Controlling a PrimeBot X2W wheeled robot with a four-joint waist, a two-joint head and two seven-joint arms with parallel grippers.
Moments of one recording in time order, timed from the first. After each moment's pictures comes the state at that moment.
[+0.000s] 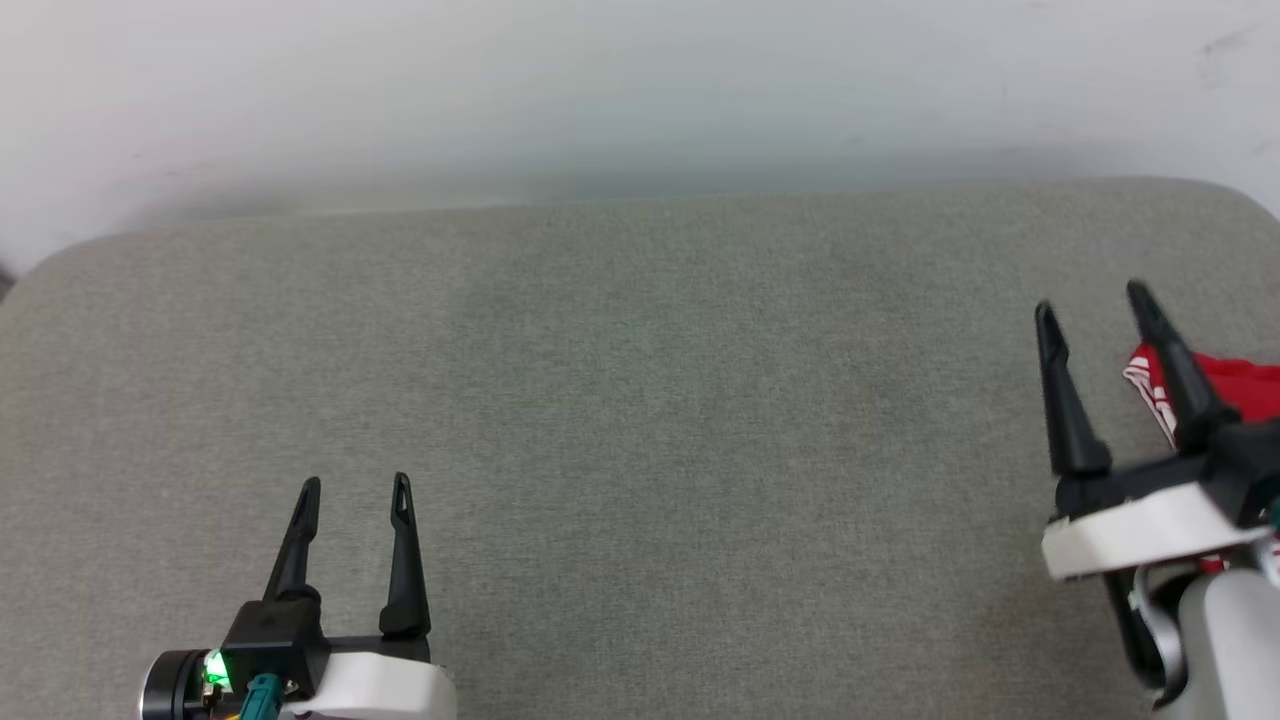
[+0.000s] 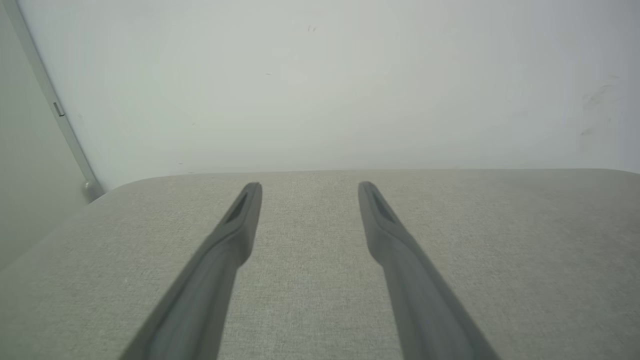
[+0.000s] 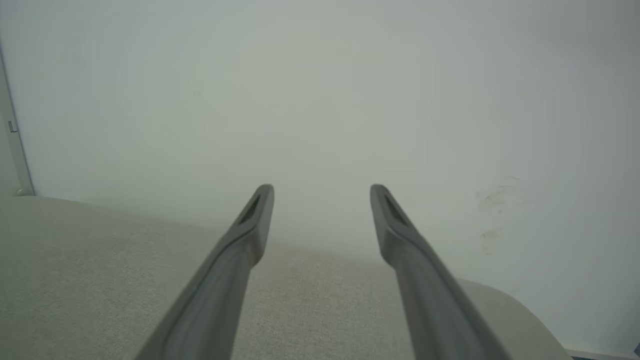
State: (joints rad) left arm 0.06 0.05 -0.03 -0.03 -0.06 0.07 -0.26; right arm -0.25 -0.20 0.01 0.10 0.09 0.13 -0.26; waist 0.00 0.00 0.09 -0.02
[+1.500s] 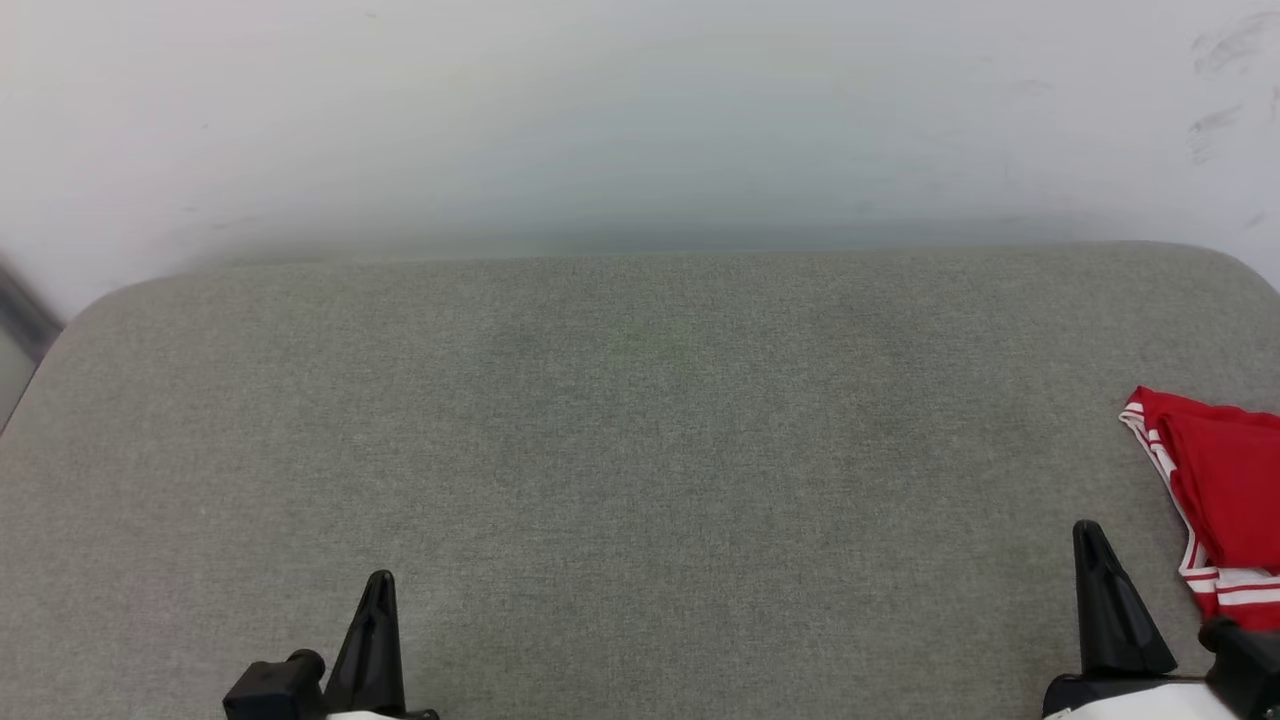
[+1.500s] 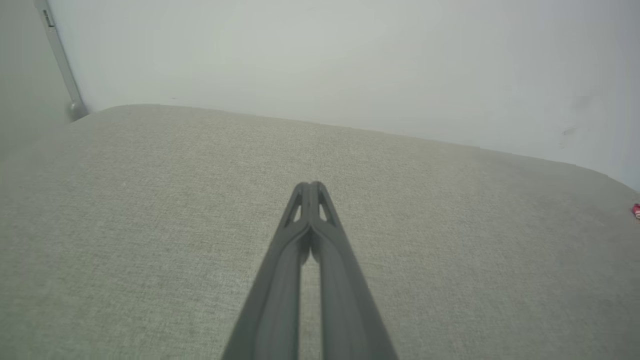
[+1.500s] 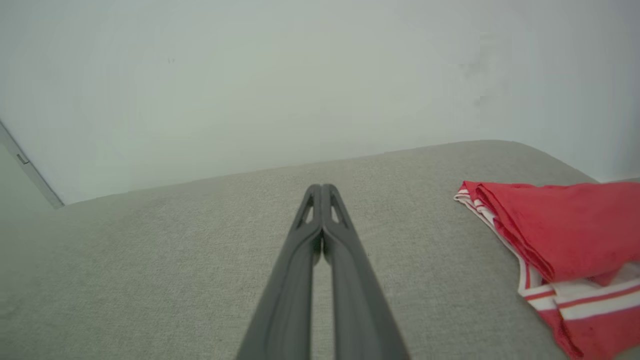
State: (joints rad) left arm 0.14 0.05 -0.05 0.07 -0.21 0.03 -0.24; right arm 0.12 -0.06 -0.07 0.04 0.22 0.13 -0.24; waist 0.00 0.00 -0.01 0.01
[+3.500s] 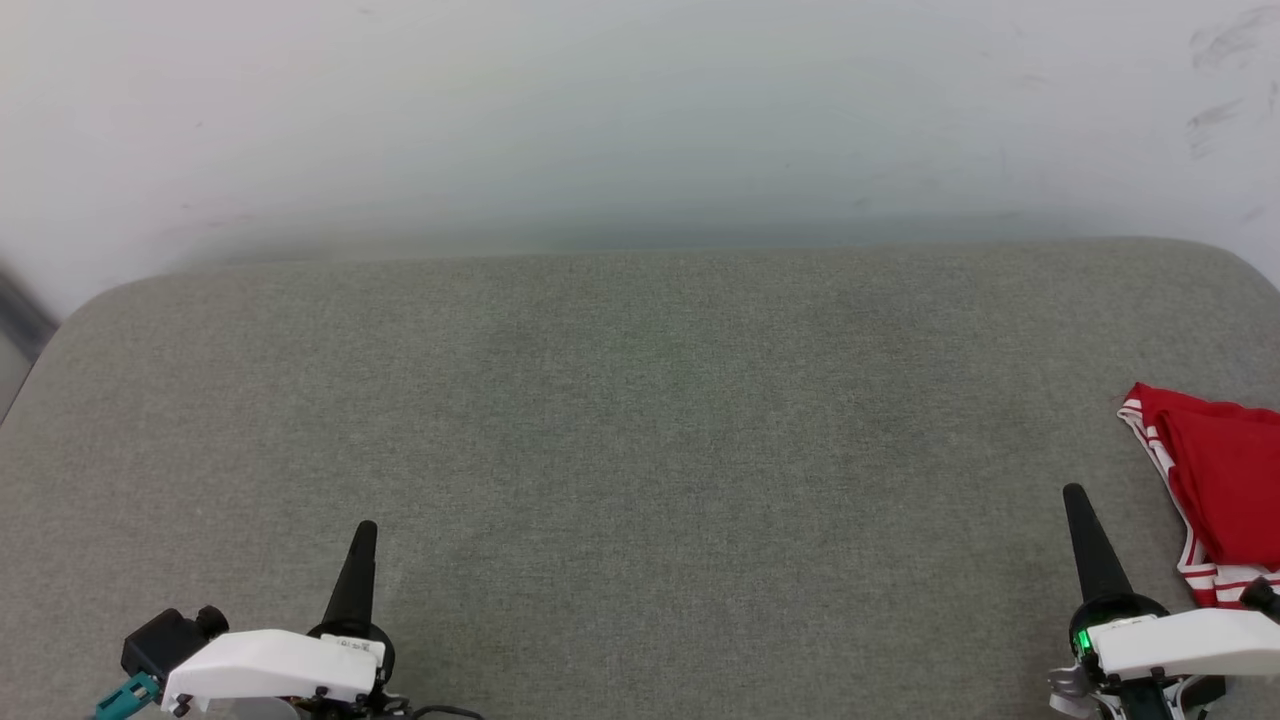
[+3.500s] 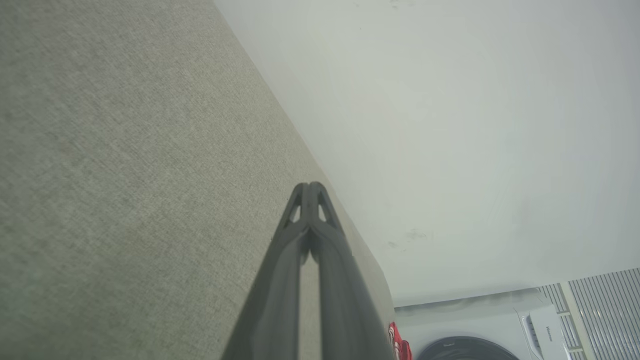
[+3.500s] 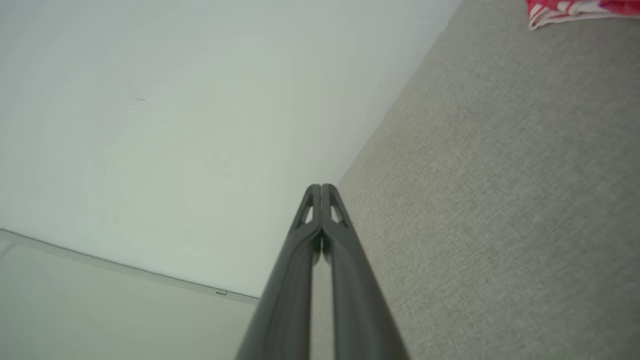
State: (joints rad) left arm -0.01 0.08 0.02 0.19 -1.17 -0.08 -0.04; right arm -0.02 -0.07 -0.07 0.17 1.17 0.13 -0.03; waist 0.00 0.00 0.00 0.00
